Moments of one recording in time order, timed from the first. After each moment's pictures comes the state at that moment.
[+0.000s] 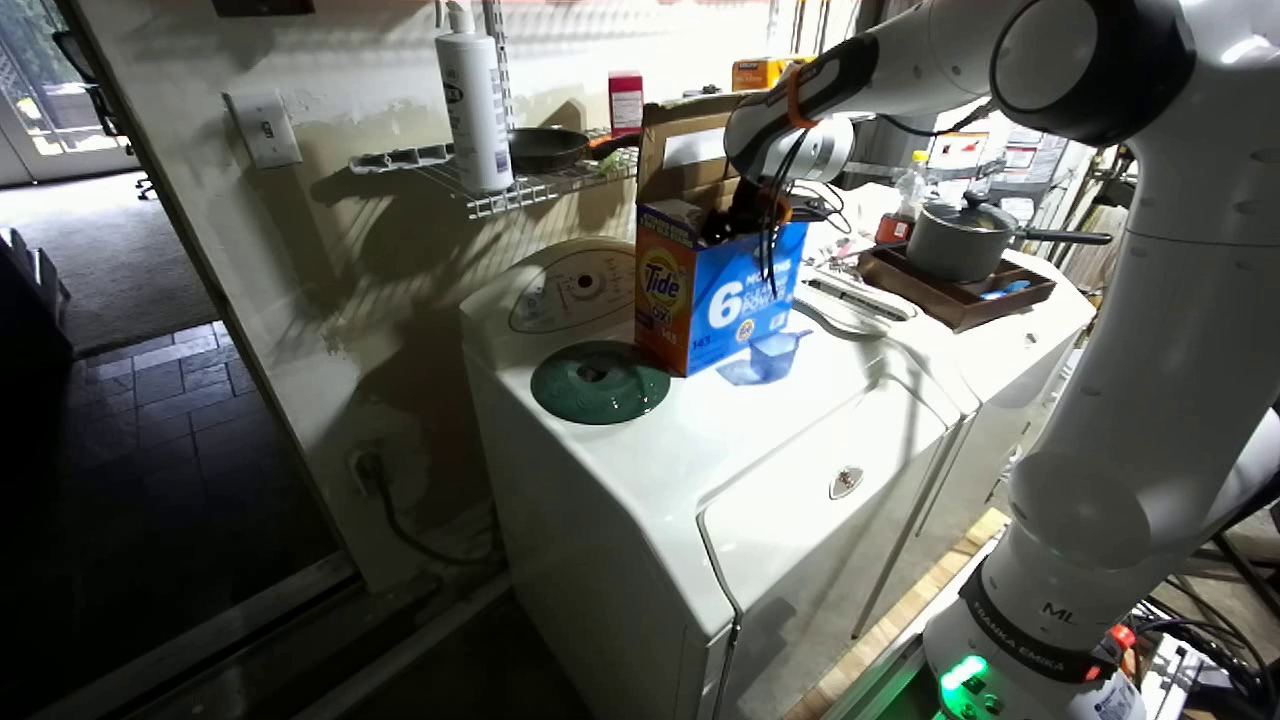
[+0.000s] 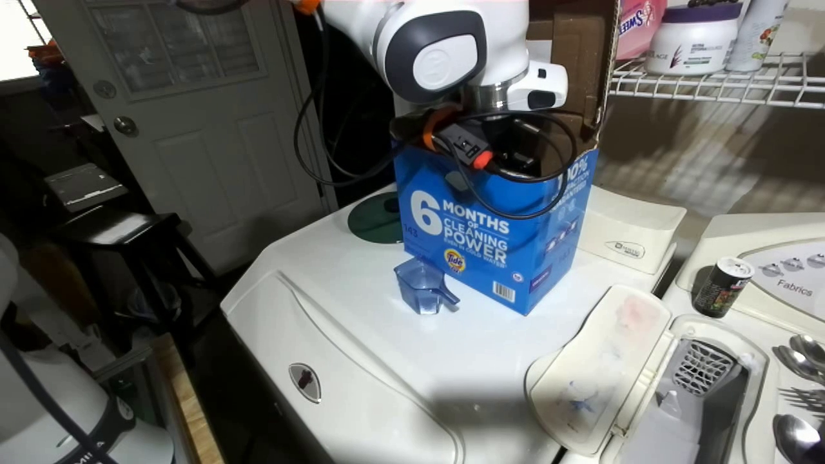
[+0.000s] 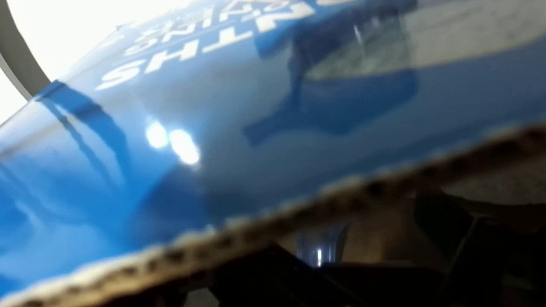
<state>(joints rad) -0.18 0.22 -0.13 -1.93 0.22 2.43 -0.17</state>
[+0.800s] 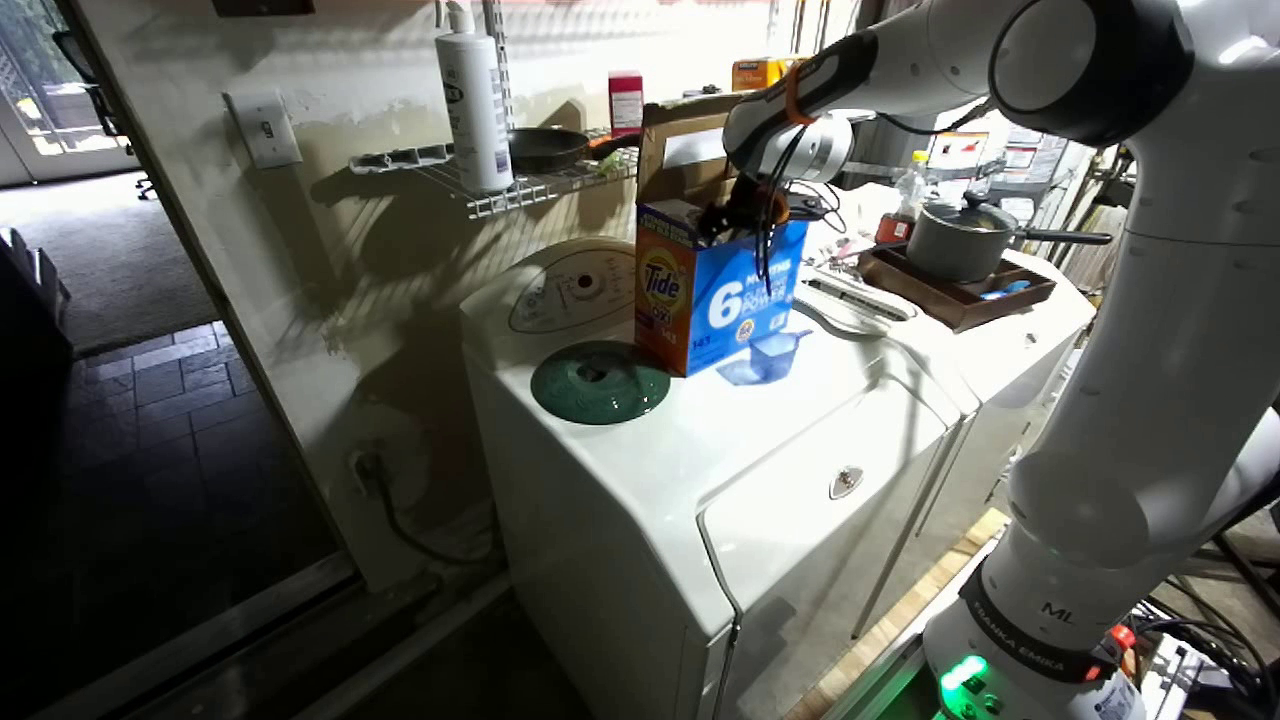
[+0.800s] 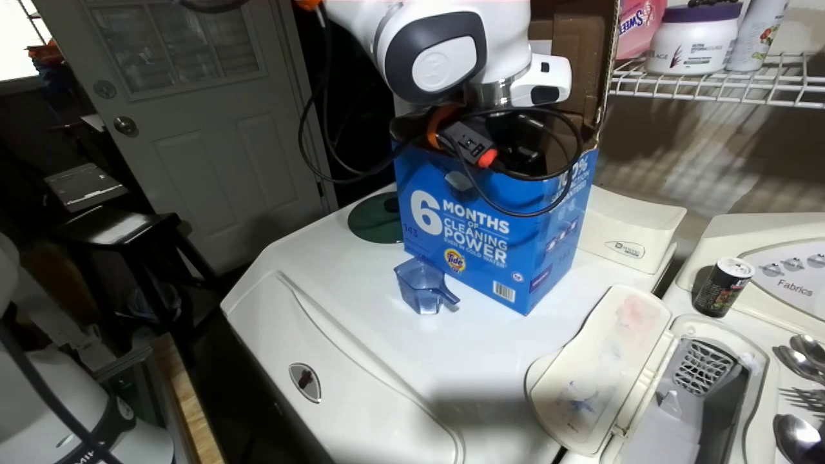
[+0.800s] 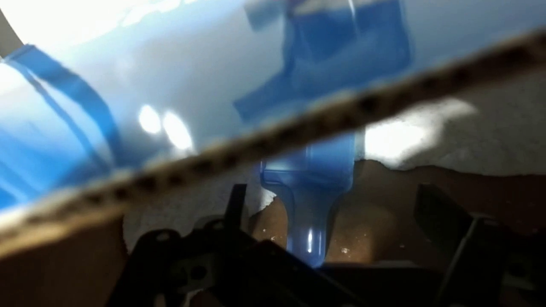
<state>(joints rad) -0.18 0.22 -0.12 -1.93 0.27 2.48 -0.21</state>
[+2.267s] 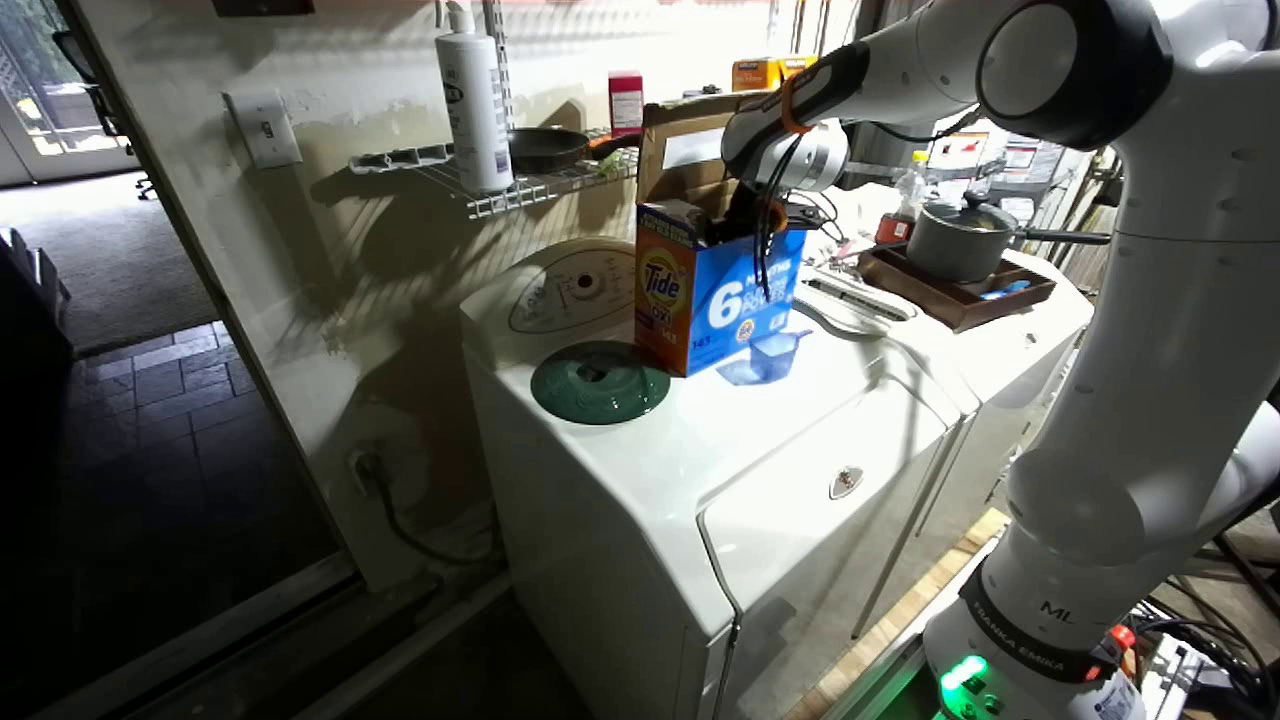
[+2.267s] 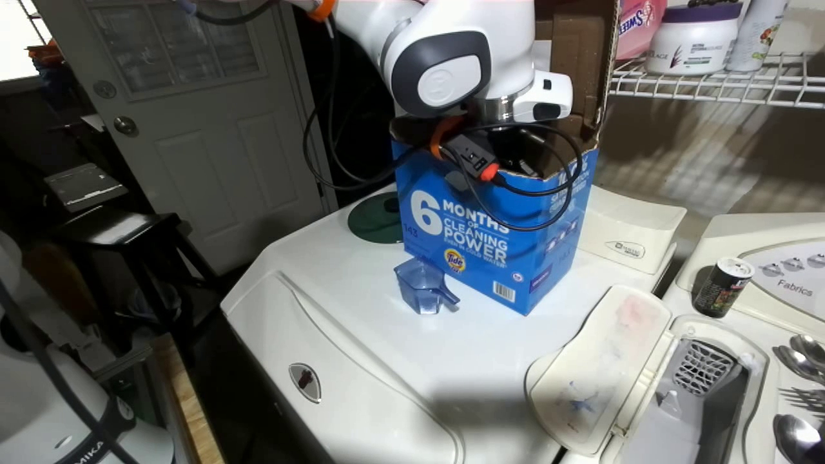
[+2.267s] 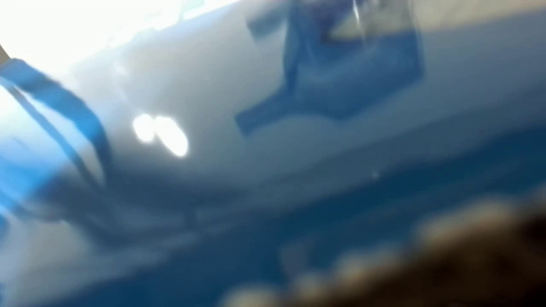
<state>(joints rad) -0.21 0.26 -0.10 -1.92 0.29 2.48 -0.23</state>
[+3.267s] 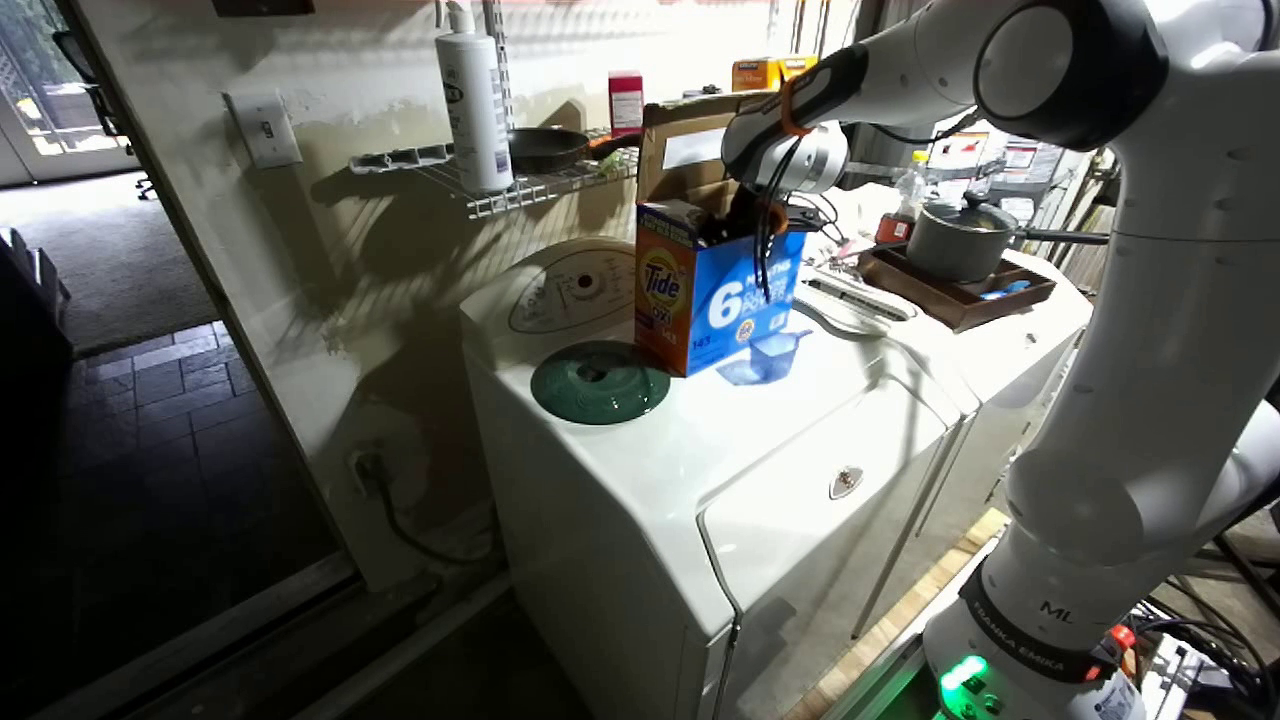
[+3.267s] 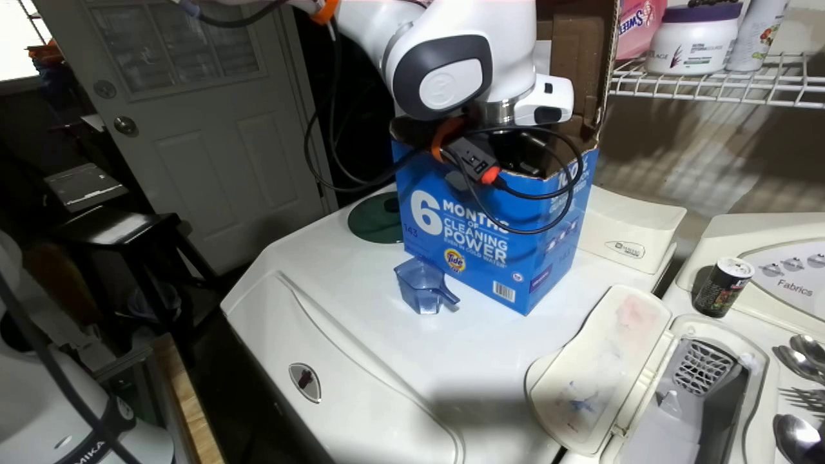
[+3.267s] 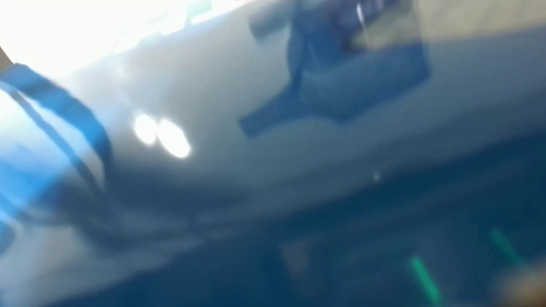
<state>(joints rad) -0.21 0.26 -0.10 -1.92 0.29 2.48 -0.23</state>
